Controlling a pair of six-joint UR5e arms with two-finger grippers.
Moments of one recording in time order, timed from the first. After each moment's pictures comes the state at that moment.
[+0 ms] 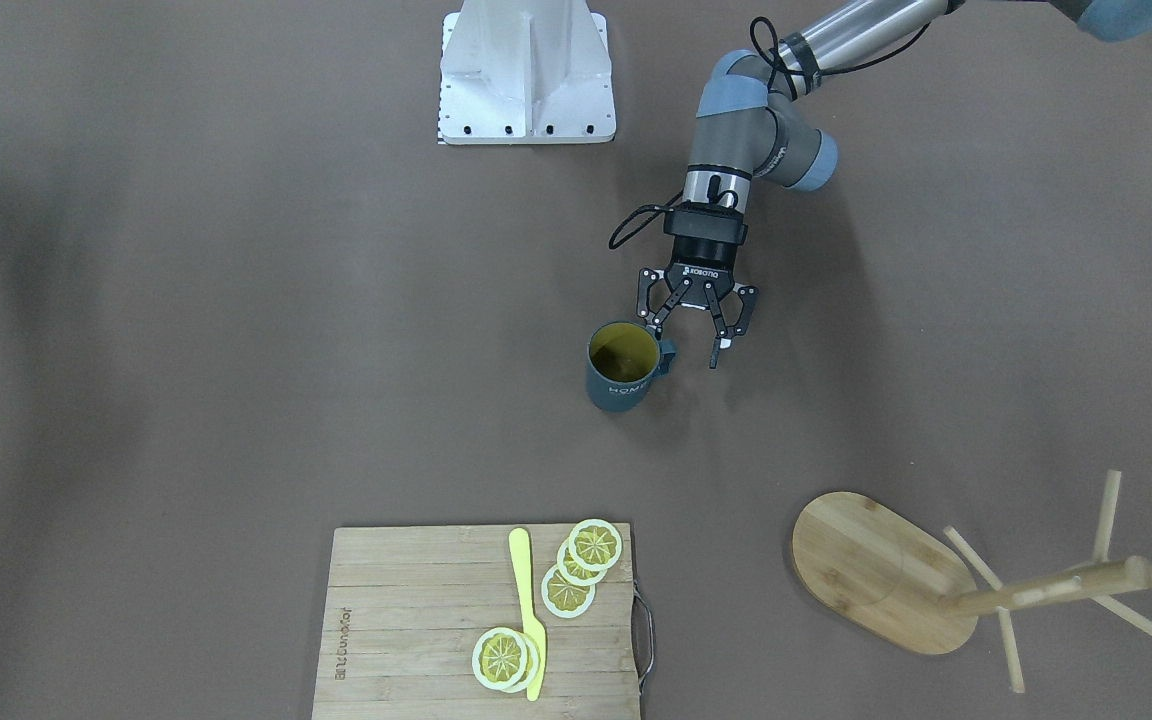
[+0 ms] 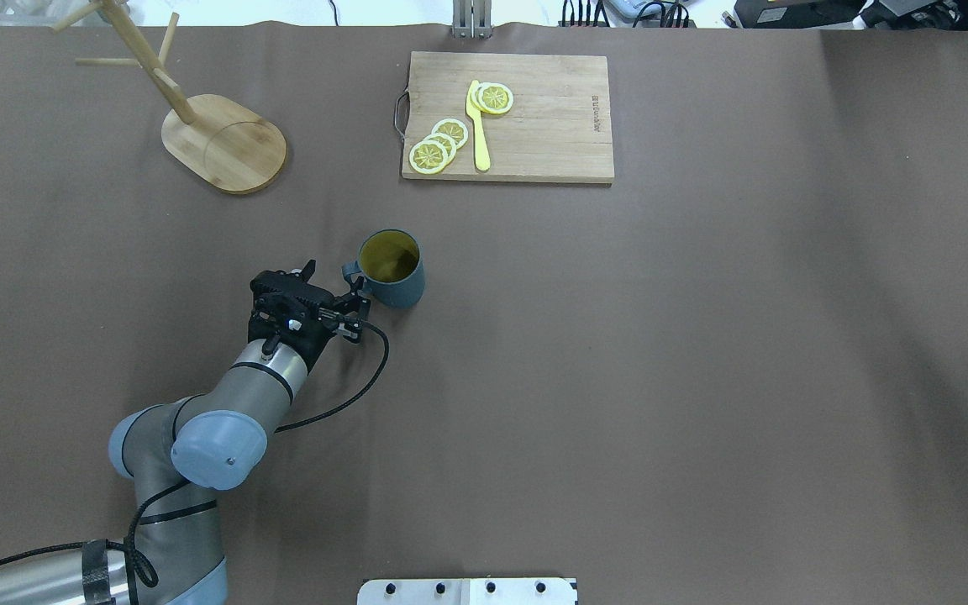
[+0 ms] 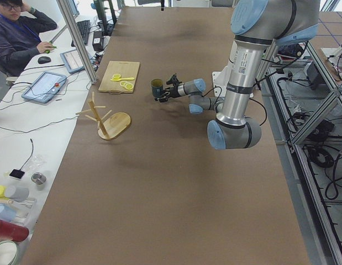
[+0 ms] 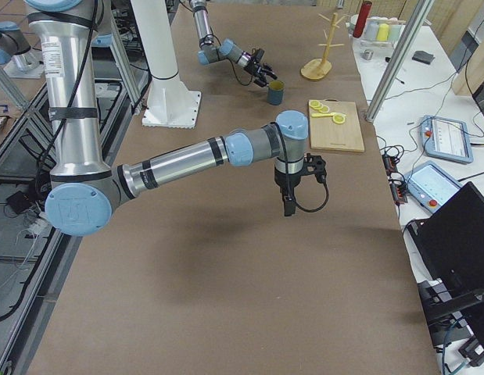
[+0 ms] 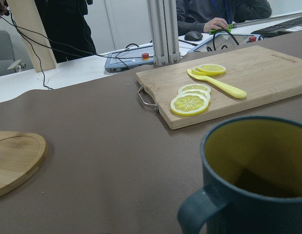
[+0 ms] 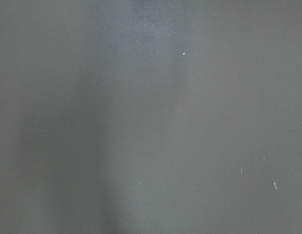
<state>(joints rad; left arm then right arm) -0.31 -1.95 -1.50 -2.55 -0.85 -0.83 1.34 -1.52 1.87 -1.65 2.19 0.23</state>
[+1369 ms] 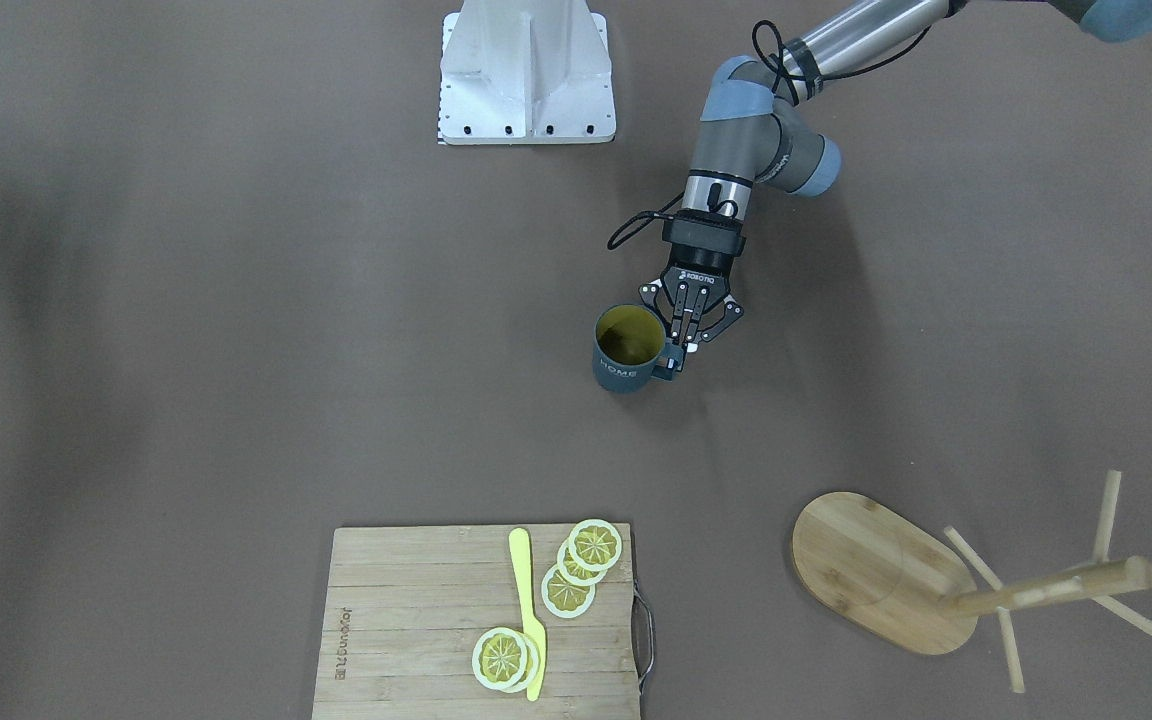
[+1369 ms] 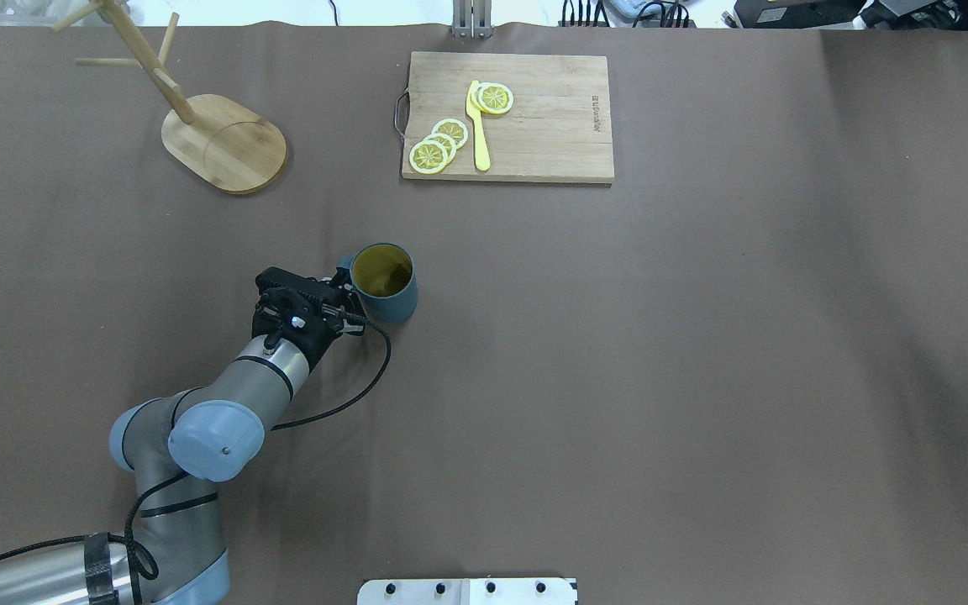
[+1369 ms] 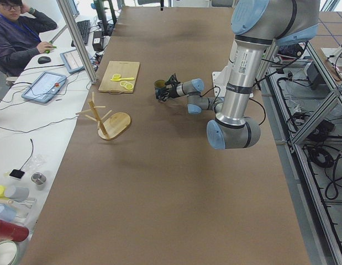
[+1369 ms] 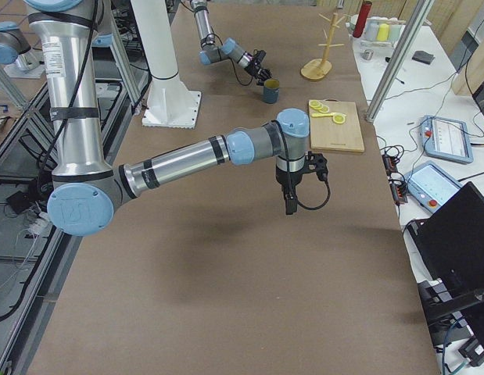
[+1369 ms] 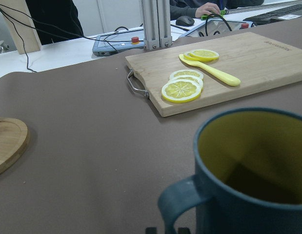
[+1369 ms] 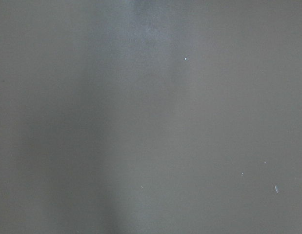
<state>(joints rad) -0.32 -1.96 -1.49 -2.57 -0.92 -0.83 1.34 -1.51 1.87 -1.65 2.19 0.24</state>
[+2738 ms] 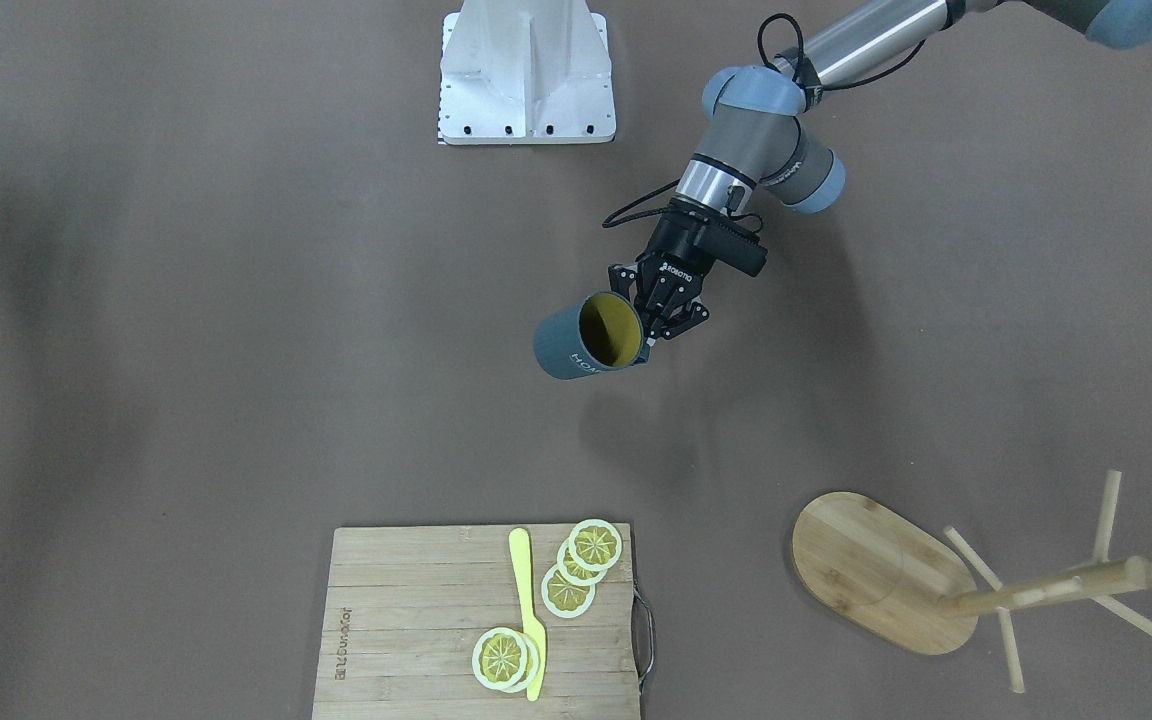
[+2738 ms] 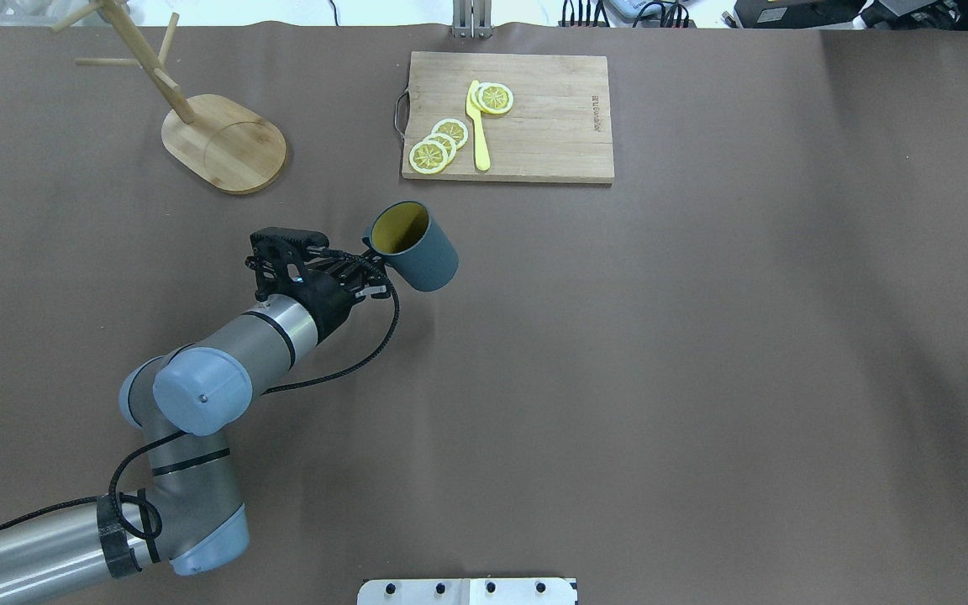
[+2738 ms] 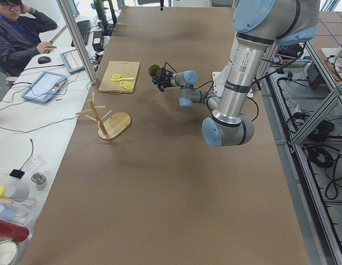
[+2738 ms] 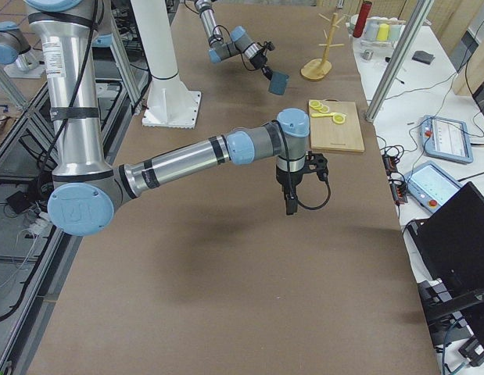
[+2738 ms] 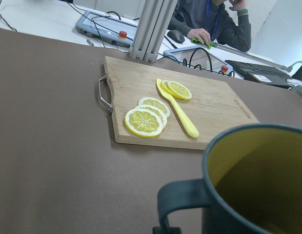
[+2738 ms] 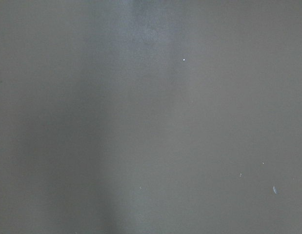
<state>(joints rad) -0.43 -2.02 -1.52 -2.73 -1.26 -1.37 1.34 -1.51 1.87 -1.65 2.18 0.24</state>
